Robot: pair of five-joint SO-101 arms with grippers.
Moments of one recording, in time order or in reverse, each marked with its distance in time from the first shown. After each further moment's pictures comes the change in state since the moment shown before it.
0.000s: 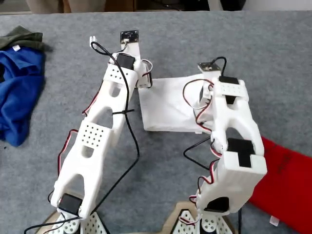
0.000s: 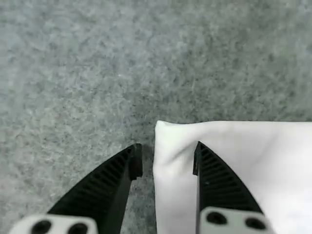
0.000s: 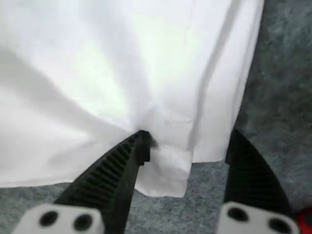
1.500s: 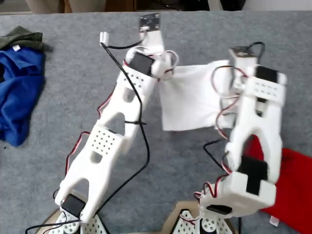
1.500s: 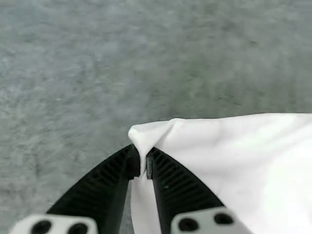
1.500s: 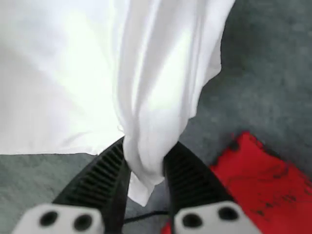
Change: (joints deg) left arm 10.6 -6.0 -16.8 6.7 6.6; right arm 13.0 -15.0 -9.6 16.3 4.8
